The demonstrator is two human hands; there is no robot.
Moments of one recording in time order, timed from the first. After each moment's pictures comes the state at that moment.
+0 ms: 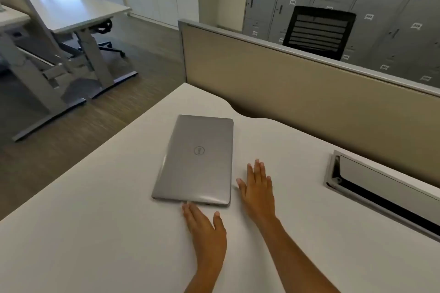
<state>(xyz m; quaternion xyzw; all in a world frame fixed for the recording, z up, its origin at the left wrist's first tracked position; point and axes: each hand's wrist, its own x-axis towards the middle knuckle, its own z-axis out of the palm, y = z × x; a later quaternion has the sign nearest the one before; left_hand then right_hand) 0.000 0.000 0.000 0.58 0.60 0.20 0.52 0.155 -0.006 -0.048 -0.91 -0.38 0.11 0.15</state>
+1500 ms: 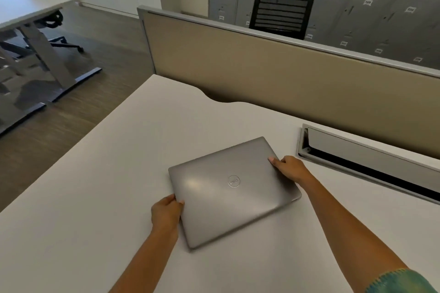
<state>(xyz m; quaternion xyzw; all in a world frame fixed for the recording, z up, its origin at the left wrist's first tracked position) -0.038 0.059 -0.007 0.41 0.61 0.14 0.67 0.263 -0.114 -0.015 -0.93 -0.16 0.28 0.19</state>
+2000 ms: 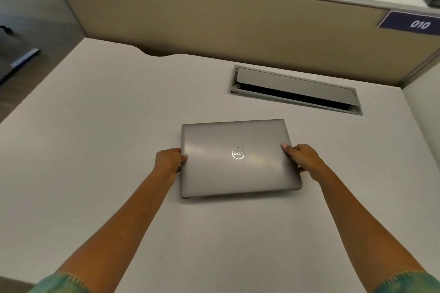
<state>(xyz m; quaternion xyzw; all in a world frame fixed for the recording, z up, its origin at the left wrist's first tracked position) 0.007 -0.090 -0.005 0.54 0.53 0.00 0.65 0.185 -0.400 0.001 -0.89 0.03 0.29 0.34</state>
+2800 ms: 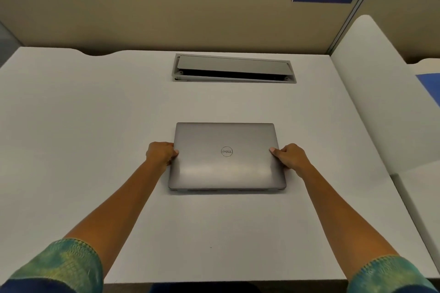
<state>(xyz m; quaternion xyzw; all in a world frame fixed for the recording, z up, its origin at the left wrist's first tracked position) 0.040 -0.202 -0.024 0.67 0.48 -0.09 0.55 0.135 -0.550 -0.006 -0.92 0.08 0.25 0.30</state>
